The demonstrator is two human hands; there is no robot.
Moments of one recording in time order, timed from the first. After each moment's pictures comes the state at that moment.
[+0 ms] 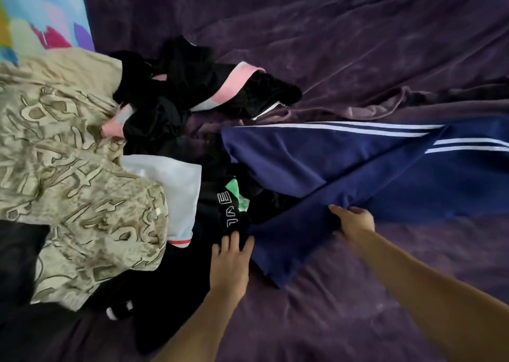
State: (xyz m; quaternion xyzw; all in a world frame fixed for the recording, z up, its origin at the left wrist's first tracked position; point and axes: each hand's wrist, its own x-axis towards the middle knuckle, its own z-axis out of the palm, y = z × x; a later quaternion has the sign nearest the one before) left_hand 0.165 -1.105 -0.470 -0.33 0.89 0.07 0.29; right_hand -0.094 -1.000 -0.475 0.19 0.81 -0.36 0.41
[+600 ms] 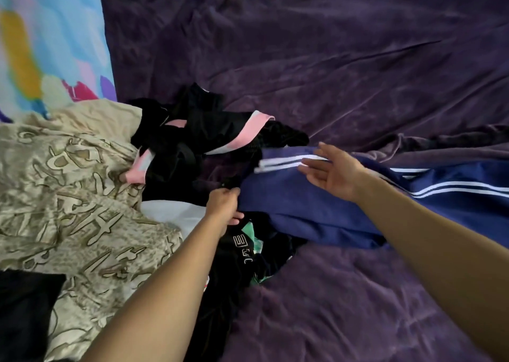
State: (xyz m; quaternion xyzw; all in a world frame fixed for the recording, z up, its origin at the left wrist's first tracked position) left_hand 0.051 -1.303 -0.405 -0.63 0.49 0.60 0.03; right_hand -0.166 -1.183 -0.362 0.13 0.60 -0.55 0.56
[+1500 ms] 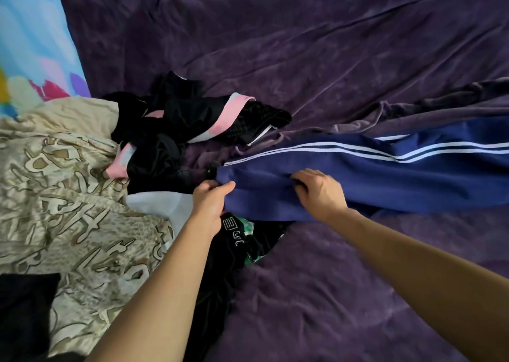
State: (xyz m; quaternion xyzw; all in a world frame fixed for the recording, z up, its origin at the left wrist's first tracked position) left_hand 0.059 -1.271 -0.404 -0.64 0.40 0.65 -0.10; right_hand -0.099 -1.107 -0.416 -0.42 0.87 -0.17 0.20
